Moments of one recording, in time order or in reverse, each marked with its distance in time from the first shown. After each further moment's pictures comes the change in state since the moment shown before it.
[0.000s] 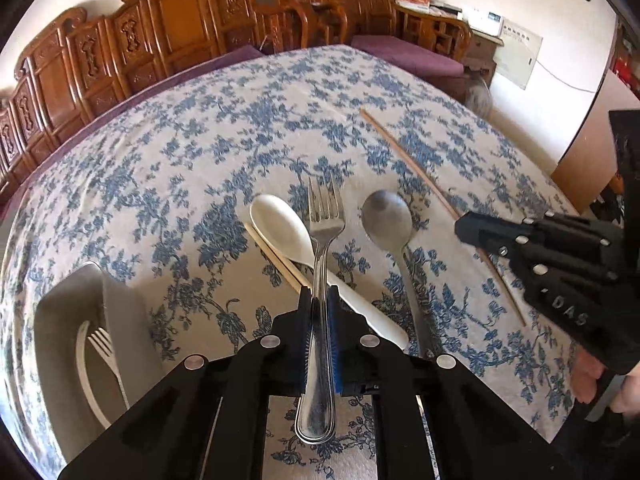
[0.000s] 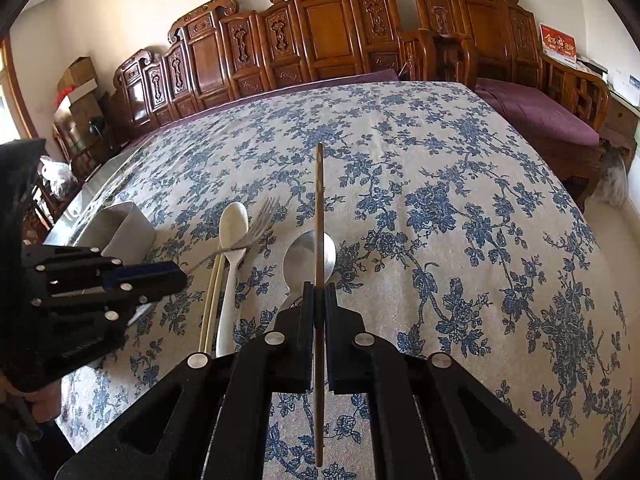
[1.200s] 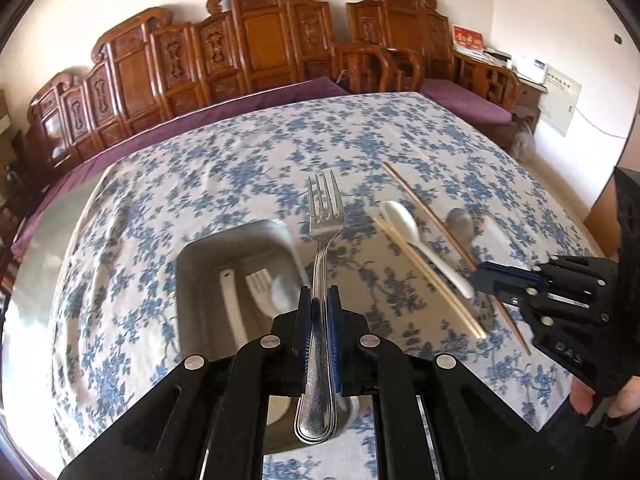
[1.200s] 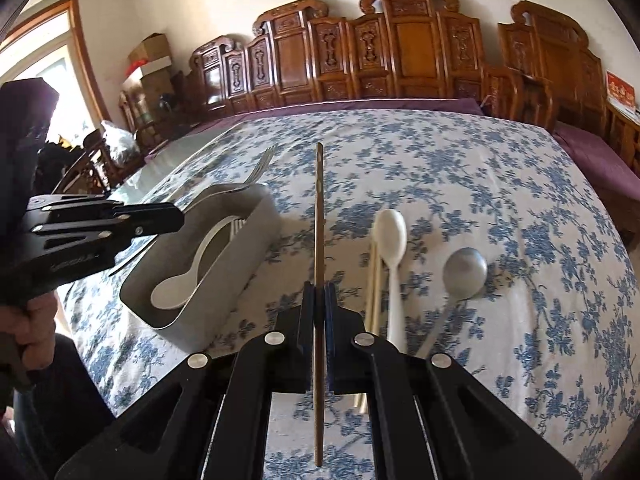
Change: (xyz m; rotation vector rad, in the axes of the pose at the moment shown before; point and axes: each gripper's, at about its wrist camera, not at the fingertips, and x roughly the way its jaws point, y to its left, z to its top) left arm -0.106 0.082 -0.059 -0.142 -0.114 0.163; right arm -0.031 0.112 -0.012 -0.182 -0.029 0.182
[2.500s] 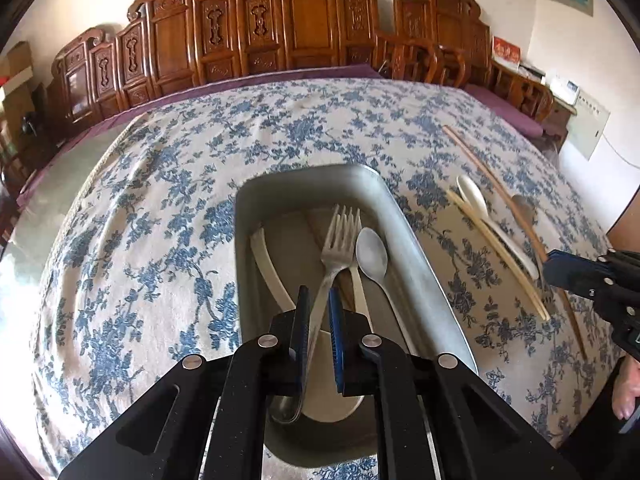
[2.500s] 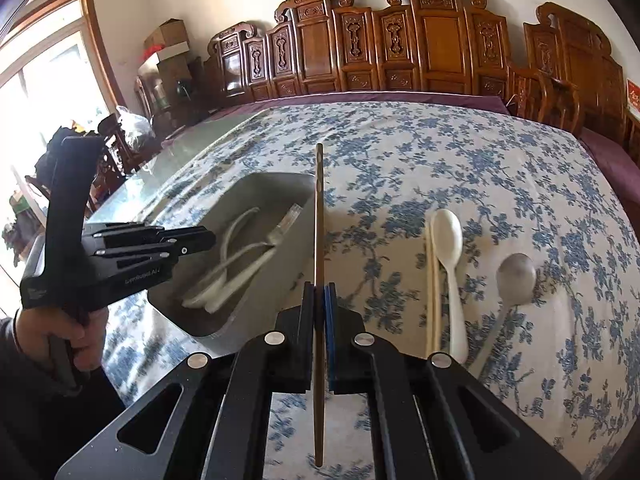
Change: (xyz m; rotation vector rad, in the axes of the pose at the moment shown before) left arm 0.029 0.065 -0.041 -0.116 0.016 0.023; right arm 0.018 0.042 0.011 -0.022 0.040 0.056
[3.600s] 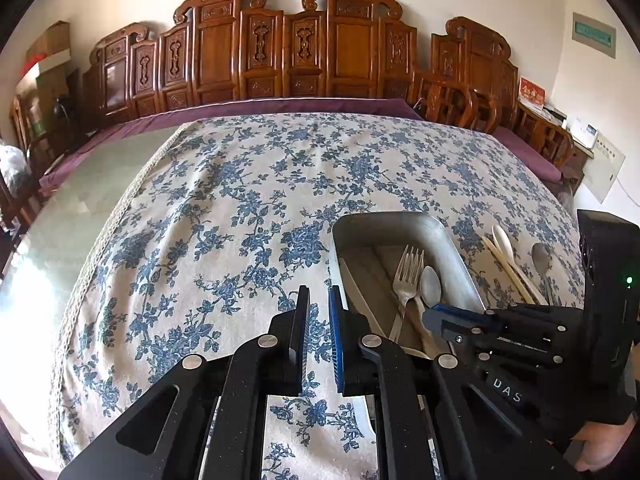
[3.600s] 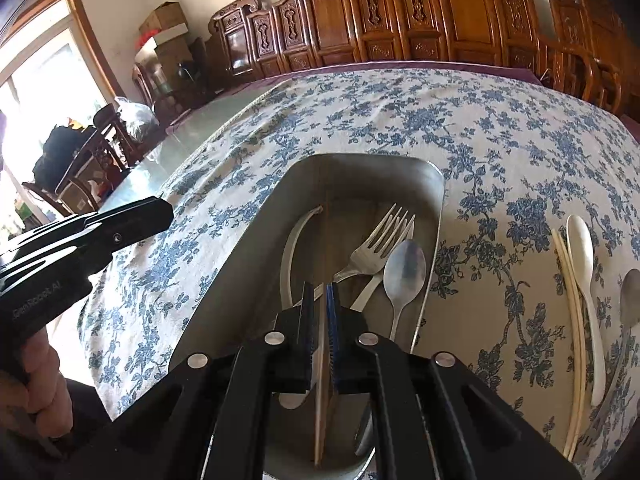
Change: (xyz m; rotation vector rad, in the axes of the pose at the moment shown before) left arm -0.036 0.063 0.006 -0.107 -0.084 0.044; right arm 0.103 0.074 0.028 0.038 0.089 0.045
